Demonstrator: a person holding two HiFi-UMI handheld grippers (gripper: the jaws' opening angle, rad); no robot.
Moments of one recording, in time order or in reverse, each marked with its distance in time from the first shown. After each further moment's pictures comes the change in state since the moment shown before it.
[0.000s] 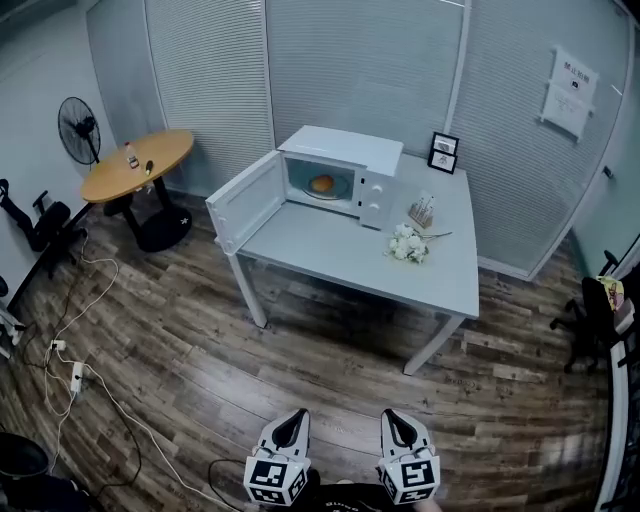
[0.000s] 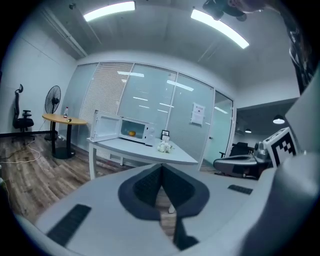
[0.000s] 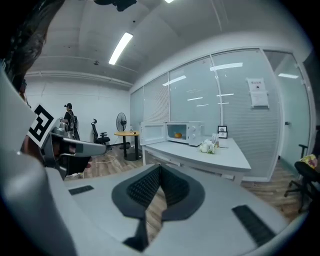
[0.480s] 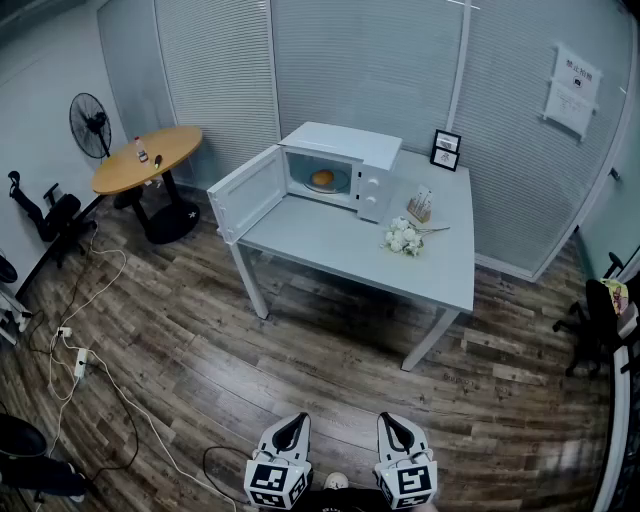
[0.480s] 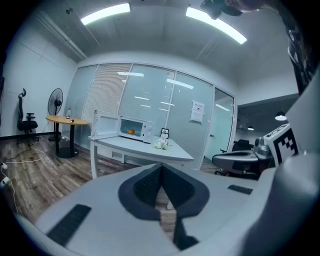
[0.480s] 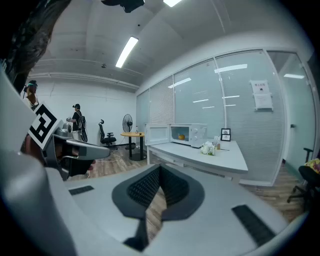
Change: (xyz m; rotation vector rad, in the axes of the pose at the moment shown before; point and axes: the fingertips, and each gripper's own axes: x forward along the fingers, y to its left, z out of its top) left arm -0.022 -0.058 -0.019 0.012 0.010 0.034; right arm -0.050 -0.015 0.001 -0.035 -0.024 0.042
